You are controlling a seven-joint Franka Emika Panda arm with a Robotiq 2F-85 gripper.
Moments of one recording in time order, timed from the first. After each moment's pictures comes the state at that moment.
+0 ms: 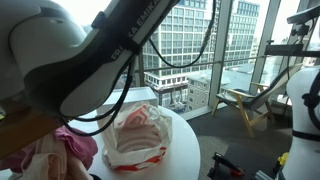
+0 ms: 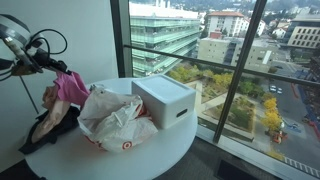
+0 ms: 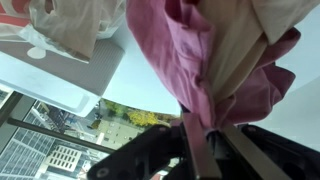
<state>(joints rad) 0.49 0.21 0.22 -2.05 -1.13 2.40 1.44</state>
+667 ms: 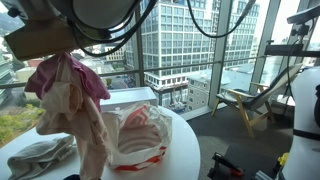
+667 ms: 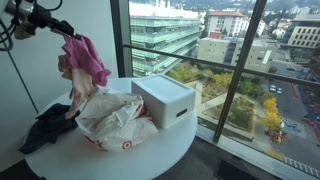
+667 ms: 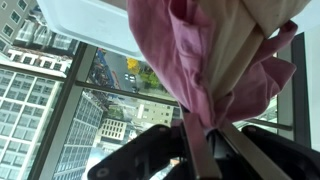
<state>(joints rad) 0.37 -0.09 0.25 -2.07 -1.11 2.26 1.41</state>
